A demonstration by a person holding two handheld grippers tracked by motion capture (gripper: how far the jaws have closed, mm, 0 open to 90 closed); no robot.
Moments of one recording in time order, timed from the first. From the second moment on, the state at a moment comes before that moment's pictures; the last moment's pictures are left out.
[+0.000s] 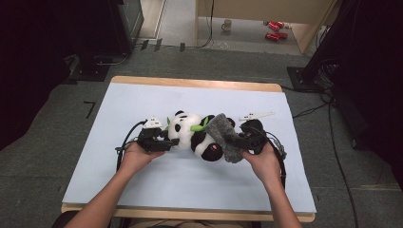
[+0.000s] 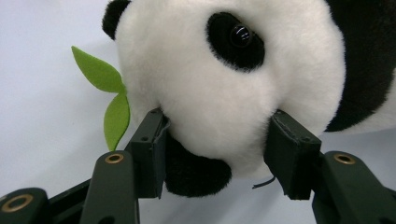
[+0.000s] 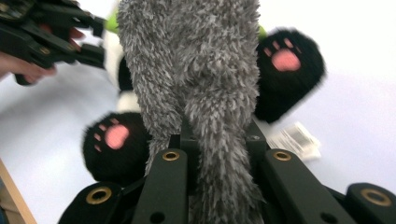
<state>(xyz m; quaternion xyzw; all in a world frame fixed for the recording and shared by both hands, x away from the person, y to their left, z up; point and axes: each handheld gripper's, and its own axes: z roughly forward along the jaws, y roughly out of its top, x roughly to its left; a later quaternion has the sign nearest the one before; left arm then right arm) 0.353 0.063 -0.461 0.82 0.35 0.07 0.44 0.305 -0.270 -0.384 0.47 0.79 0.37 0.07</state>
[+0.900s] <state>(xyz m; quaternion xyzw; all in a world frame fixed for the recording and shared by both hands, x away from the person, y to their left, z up) 0.362 0.085 -0.471 0.84 0.27 0.08 0.45 0.341 -0.280 -0.415 0.50 0.78 0.37 0.07</state>
